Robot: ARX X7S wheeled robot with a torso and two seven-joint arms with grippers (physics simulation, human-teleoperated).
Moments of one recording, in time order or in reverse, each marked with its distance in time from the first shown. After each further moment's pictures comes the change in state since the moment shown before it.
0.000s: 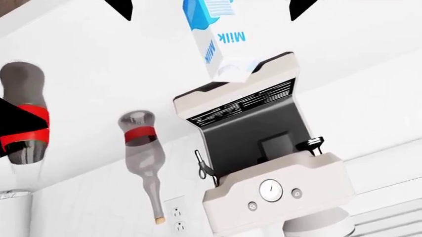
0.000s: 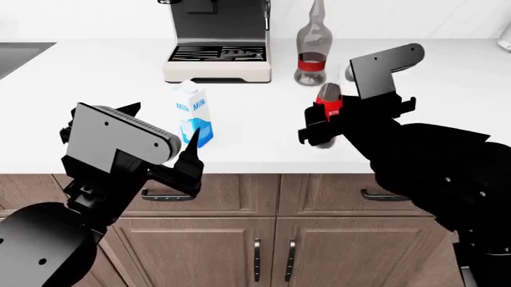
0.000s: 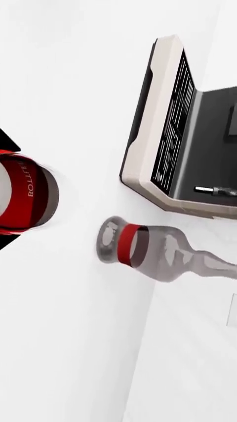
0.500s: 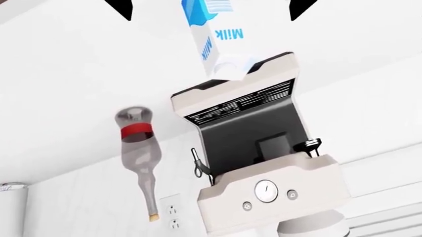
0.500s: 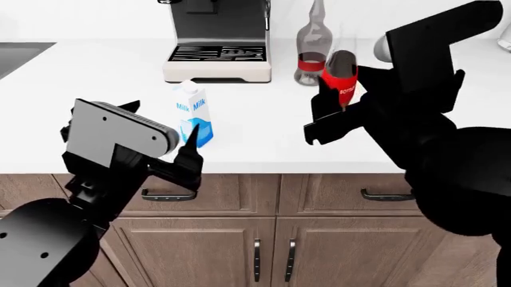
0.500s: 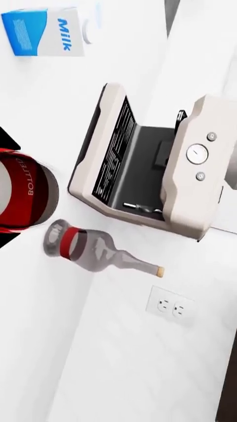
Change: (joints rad) left arm -0.005 0.014 -0.007 -0.031 -0.008 0.021 -0.014; right arm 0.061 0.063 0.209 -0.390 0.402 0.239 0.311
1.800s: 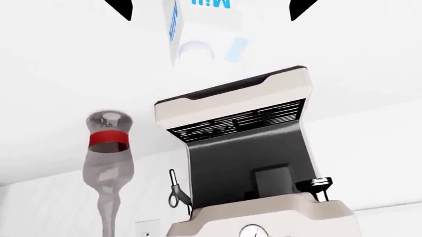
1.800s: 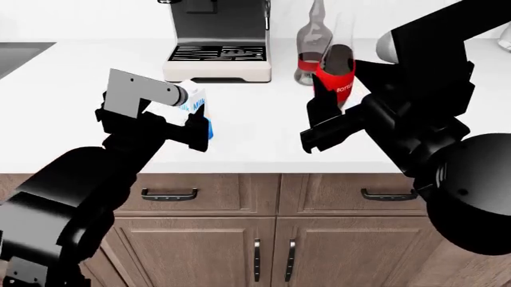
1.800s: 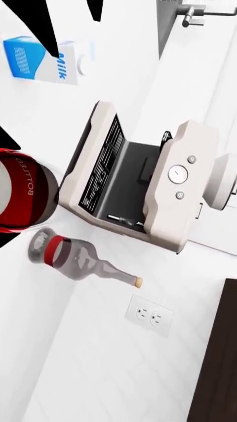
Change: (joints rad) left arm -0.160 0.069 0.116 -0.556 0.094 0.283 0.064; right arm 0.053 0.034 -0.009 -0.065 0.158 0.001 0.089
